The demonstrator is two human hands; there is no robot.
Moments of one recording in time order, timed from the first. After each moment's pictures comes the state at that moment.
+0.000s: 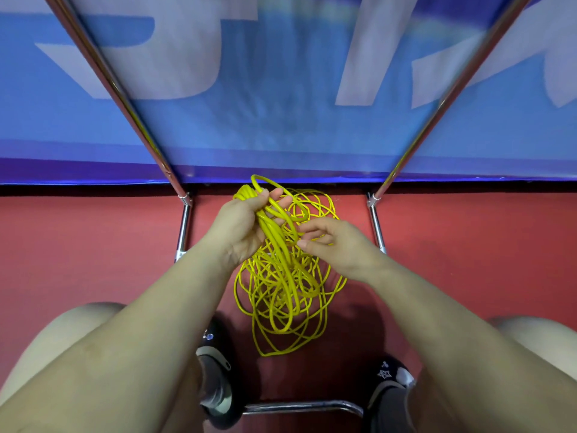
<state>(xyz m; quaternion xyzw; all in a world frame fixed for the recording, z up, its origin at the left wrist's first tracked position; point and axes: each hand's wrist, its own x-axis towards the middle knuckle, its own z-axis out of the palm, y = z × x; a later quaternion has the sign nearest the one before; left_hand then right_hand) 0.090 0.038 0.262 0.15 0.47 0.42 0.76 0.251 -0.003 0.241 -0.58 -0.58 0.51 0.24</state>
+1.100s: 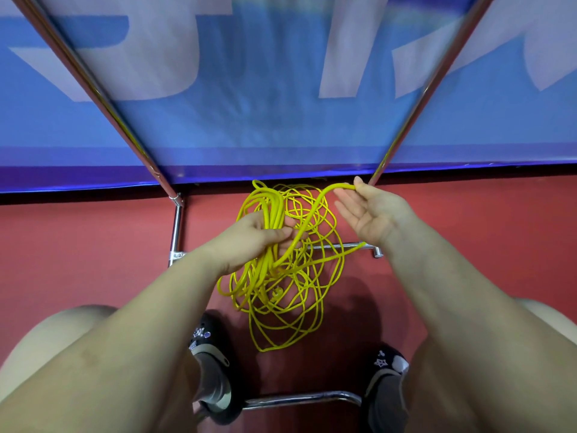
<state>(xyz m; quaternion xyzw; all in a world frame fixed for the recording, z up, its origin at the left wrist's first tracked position) 0.097 0.017 0.247 0.42 0.46 0.22 0.75 0.286 0.025 0.280 -0.57 0.00 0.62 0.53</state>
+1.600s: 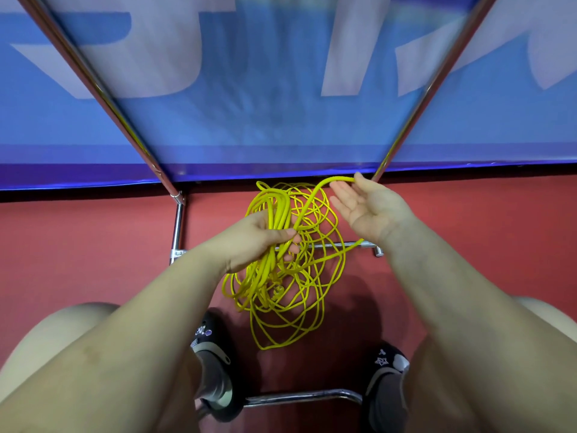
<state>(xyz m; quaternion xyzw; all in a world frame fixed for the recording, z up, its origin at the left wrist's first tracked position) 0.097 0.014 0.251 0.41 0.45 0.21 0.77 0.282 0.029 0.277 -0.53 0.00 0.65 0.54</state>
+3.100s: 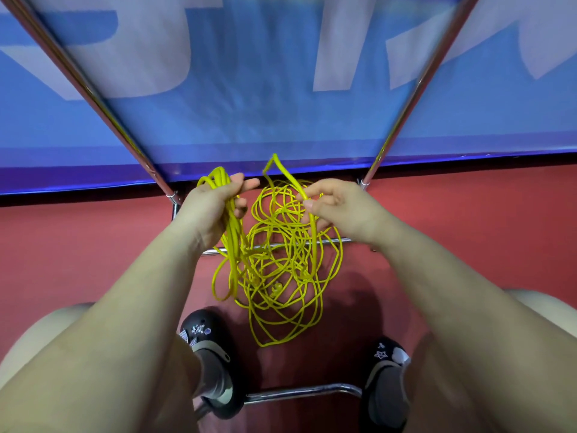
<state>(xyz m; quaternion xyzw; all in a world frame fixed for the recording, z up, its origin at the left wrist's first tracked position) 0.078 0.044 0.263 0.29 0.54 0.42 0.67 0.279 0.009 0.273 -0.56 -0.55 0.54 0.28</state>
